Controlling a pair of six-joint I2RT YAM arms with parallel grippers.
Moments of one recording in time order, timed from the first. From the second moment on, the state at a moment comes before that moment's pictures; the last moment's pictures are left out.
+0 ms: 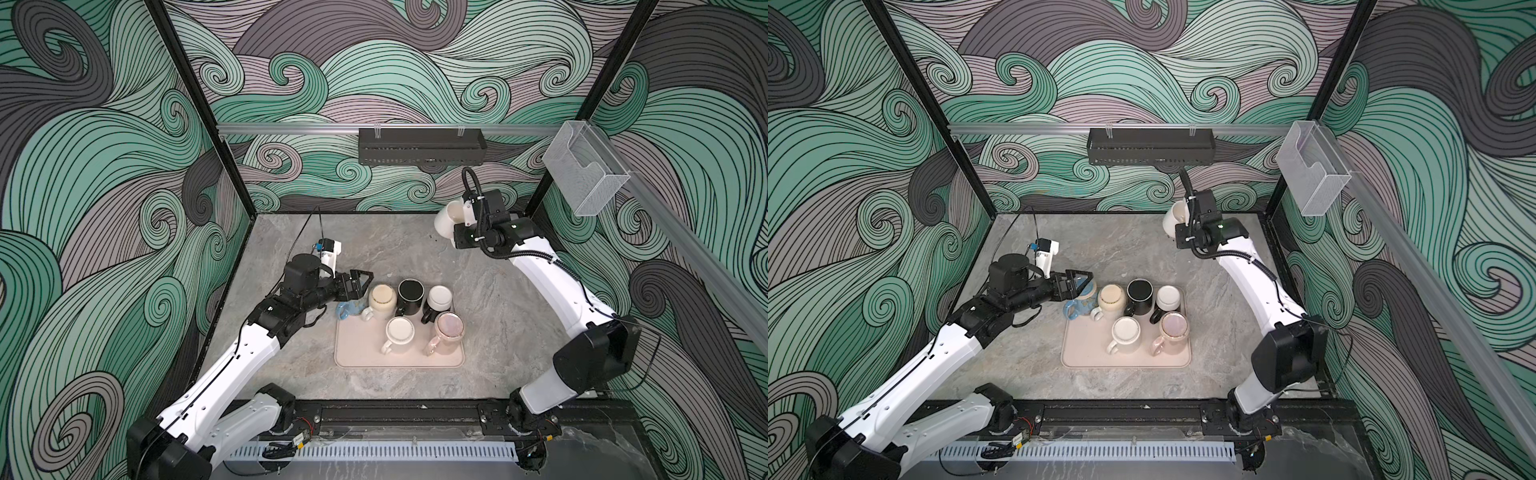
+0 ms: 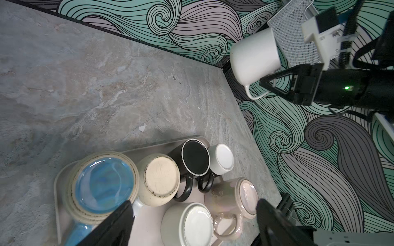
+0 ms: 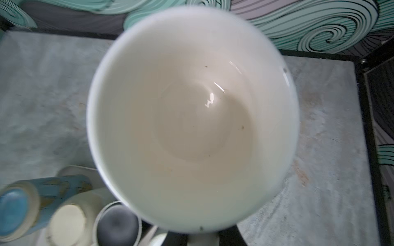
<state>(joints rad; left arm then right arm) -0.45 0.97 0.85 -0.32 0.30 -0.54 0.32 1.61 1.59 -0.84 0.10 0.08</state>
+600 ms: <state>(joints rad) -0.44 0.97 0.85 -0.33 0.30 -0.54 0.07 1.80 1.46 -0.82 0.03 0.00</state>
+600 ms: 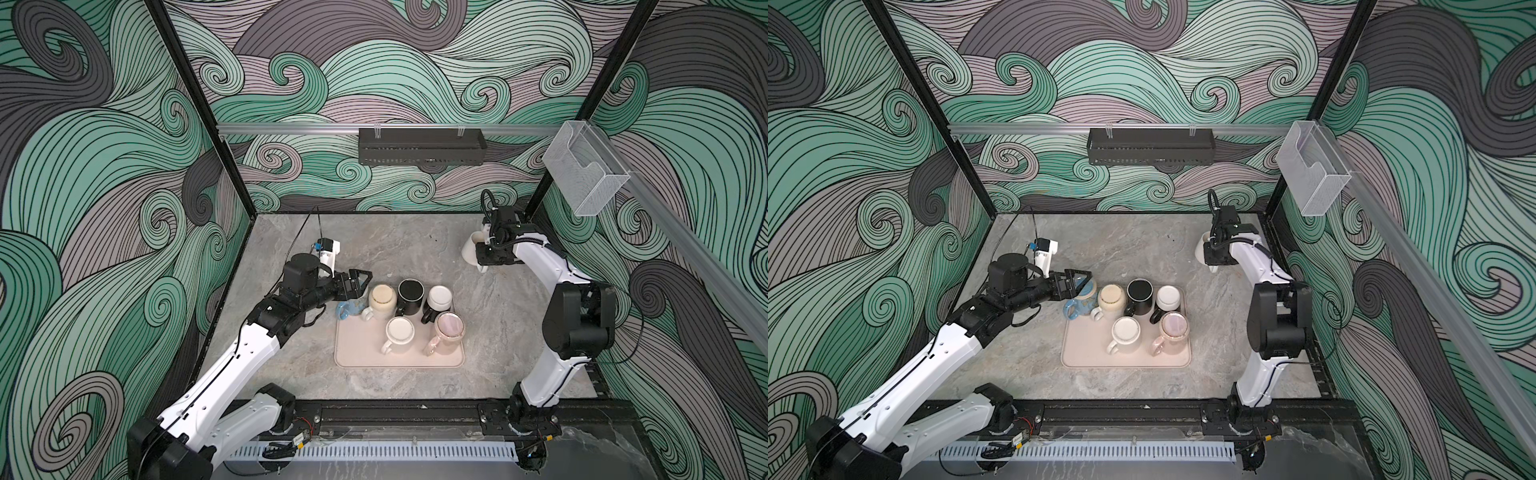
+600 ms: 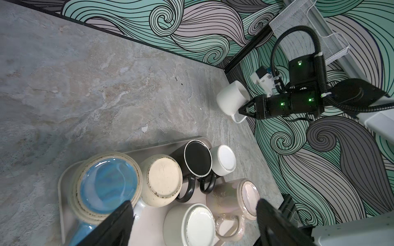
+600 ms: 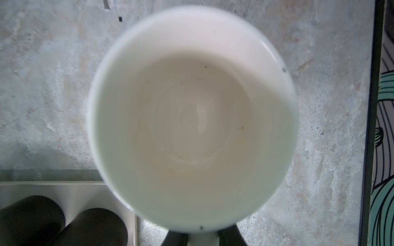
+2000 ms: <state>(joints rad) -0.43 0.97 0.80 -0.31 0.32 -0.55 0.02 1.94 1.42 -0.66 0.08 -0.05</state>
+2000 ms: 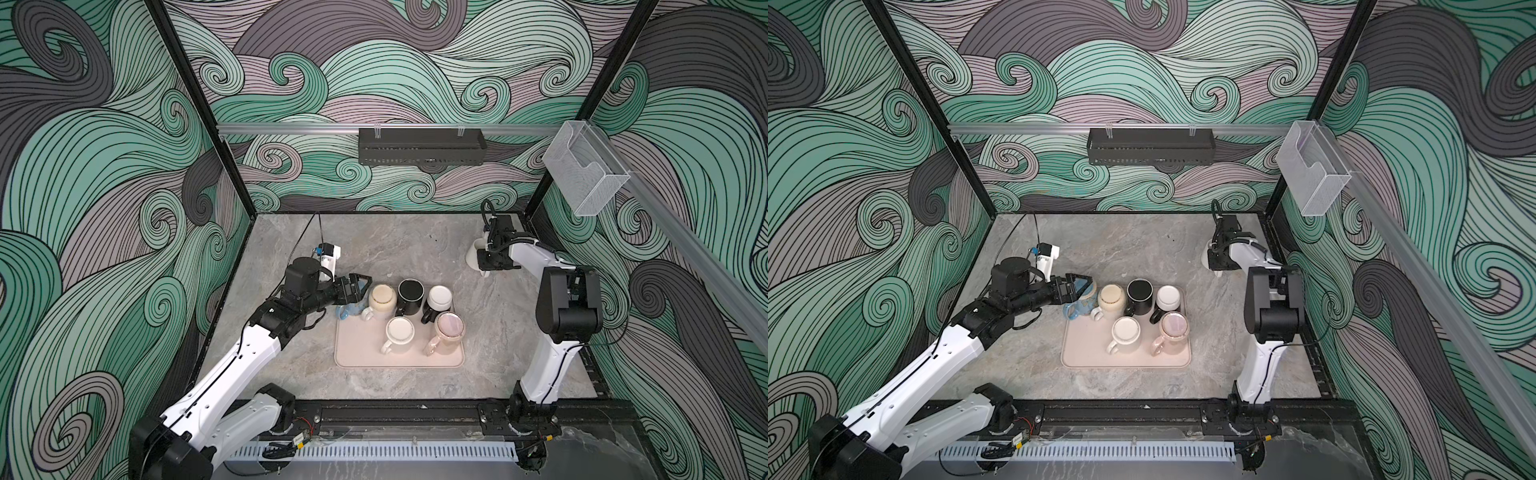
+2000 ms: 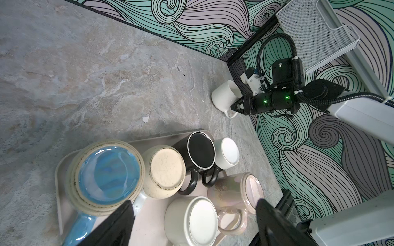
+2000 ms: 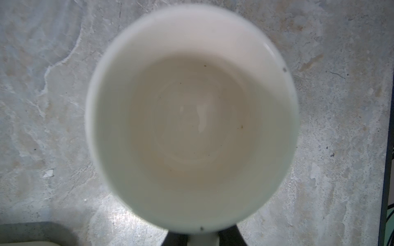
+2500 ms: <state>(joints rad) -0.43 0.97 0.78 -0.30 0.32 -0.55 0.02 1.93 1.40 -0.63 0.09 -0.05</state>
